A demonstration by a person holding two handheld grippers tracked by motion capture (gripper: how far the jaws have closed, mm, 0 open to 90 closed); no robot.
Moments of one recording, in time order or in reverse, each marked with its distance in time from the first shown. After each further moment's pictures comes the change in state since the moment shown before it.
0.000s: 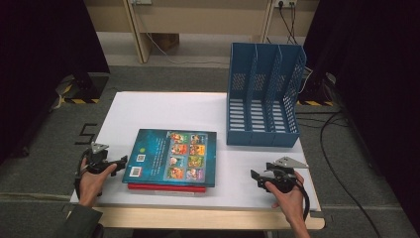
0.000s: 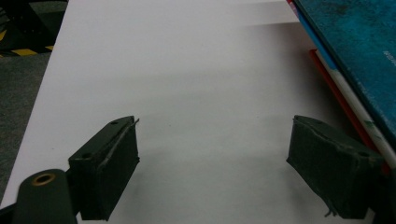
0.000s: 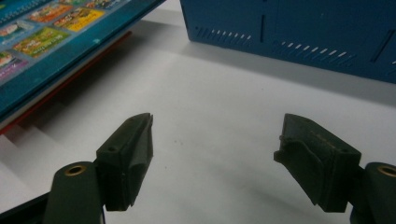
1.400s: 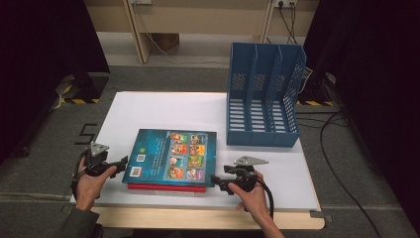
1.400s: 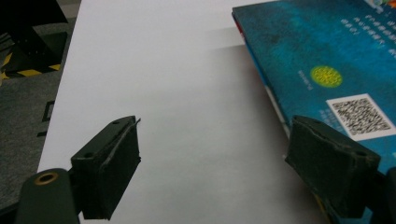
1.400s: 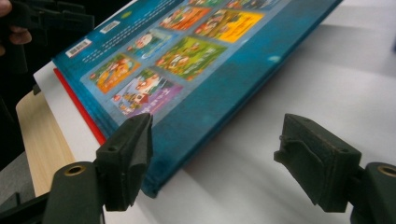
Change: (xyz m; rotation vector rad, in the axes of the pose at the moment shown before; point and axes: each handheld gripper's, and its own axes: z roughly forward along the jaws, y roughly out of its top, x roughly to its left) left arm -0.018 0.009 -0.032 -0.017 -0.013 0.065; right arm 0.088 0.017 0.060 0.040 0.310 0.006
